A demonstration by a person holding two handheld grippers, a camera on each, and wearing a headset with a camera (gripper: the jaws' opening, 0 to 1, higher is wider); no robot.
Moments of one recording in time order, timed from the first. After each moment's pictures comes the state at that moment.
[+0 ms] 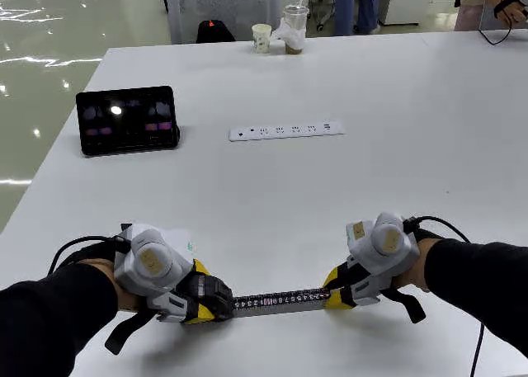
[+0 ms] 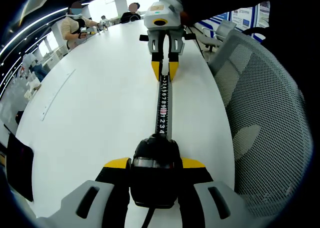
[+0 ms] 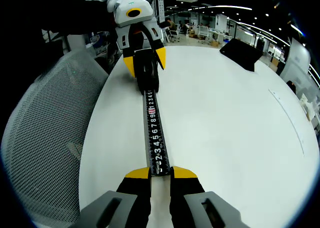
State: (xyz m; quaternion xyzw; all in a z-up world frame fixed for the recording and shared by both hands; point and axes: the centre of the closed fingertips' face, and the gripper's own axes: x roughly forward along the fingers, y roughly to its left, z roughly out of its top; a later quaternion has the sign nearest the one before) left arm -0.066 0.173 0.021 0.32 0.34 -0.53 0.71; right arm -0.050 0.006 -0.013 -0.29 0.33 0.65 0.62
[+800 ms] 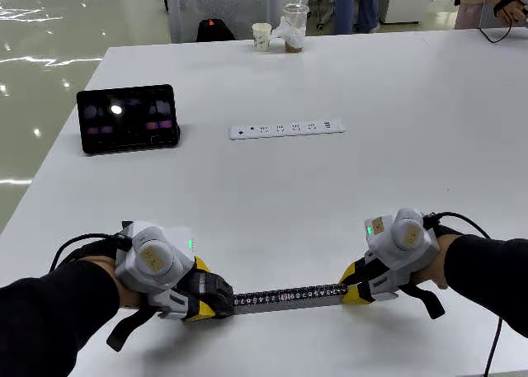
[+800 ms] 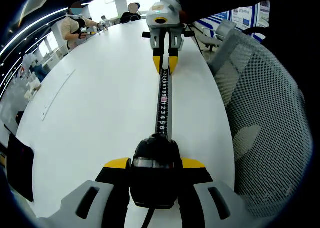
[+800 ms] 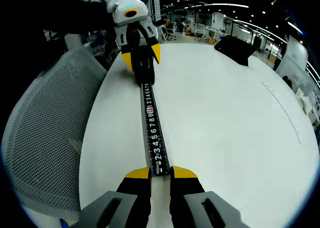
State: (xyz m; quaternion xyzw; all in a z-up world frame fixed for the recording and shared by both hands) left arm -0.066 0.173 0.022 0.32 0.33 -0.53 0.71; right arm -0.046 -0.021 -0.013 -0.30 0.34 0.64 0.62
